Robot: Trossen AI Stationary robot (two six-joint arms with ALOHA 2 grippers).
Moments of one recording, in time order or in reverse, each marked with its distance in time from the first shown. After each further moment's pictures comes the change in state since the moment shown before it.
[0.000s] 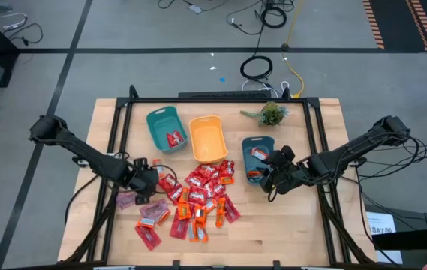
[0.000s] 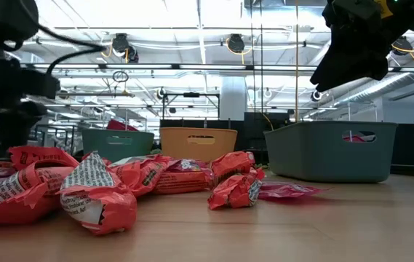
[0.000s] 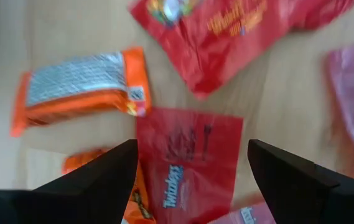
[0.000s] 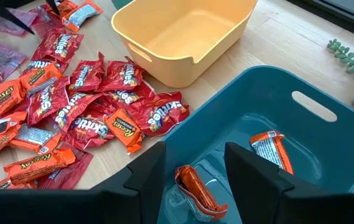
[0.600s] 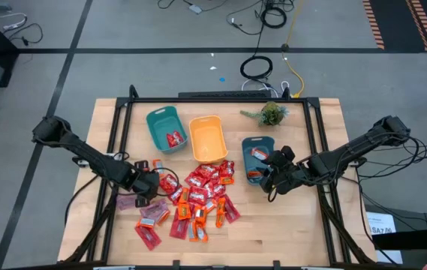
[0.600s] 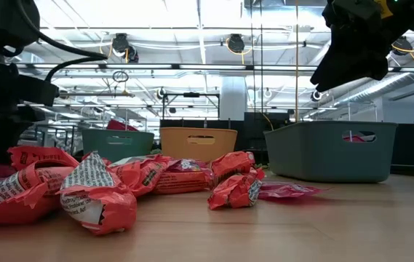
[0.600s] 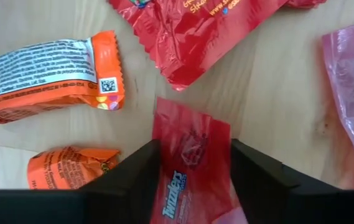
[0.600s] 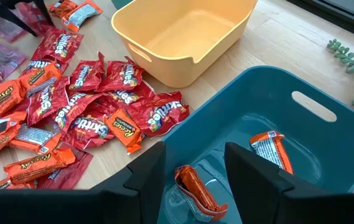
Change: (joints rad) left arm 0.000 0.071 0.007 0.014 0.045 -0.005; right arm 0.000 0.000 0.000 0.000 0.000 -0.002
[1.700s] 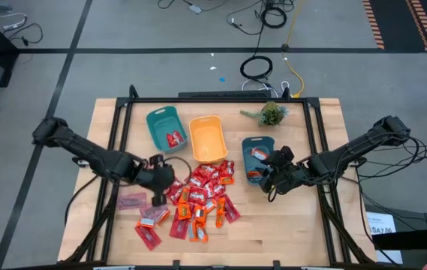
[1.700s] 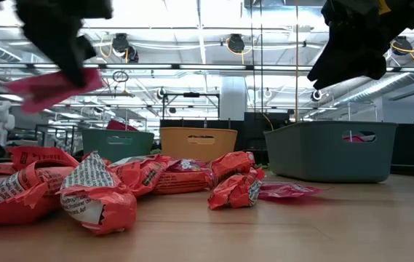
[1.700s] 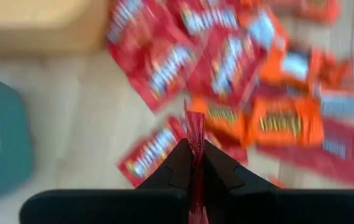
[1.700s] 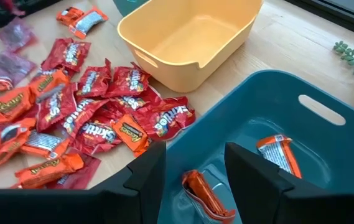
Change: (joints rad) left arm 0.105 0.001 0.416 -0.044 -0.103 0.109; right arm 0.000 0.000 0.000 0.035 -0.001 0.000
